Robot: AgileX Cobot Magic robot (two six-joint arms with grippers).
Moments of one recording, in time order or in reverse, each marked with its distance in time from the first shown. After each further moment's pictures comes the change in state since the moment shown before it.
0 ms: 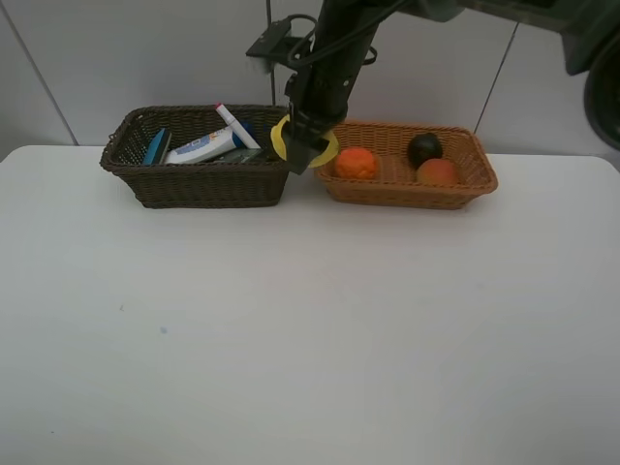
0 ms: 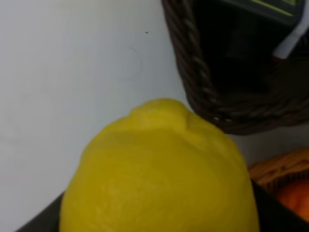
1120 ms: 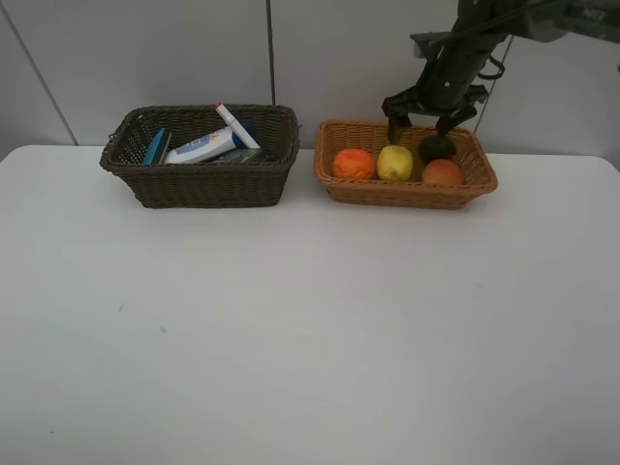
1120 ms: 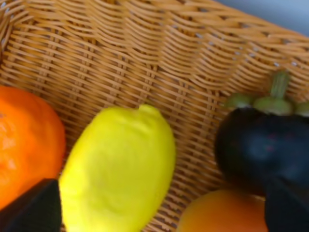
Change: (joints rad) left arm 0.000 0.000 0.000 0.000 0.000 0.000; right arm -0.354 0.075 0.002 -0.055 -0.164 0.593
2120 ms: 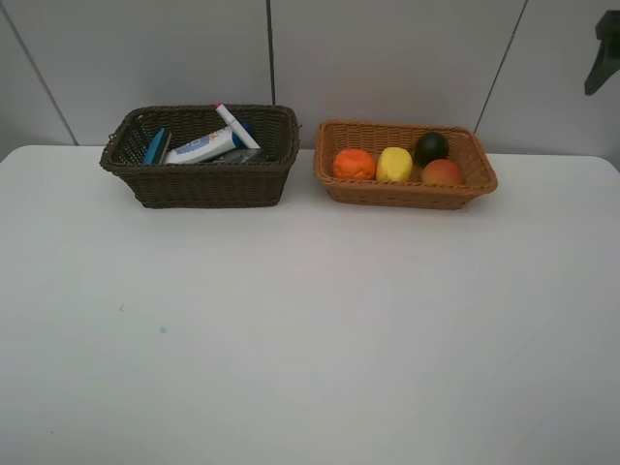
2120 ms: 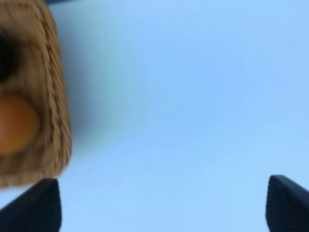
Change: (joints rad) left arm 0.000 0.000 0.000 0.000 0.000 0.000; right arm -0.416 -0.557 0.395 -0.011 0.165 0.091
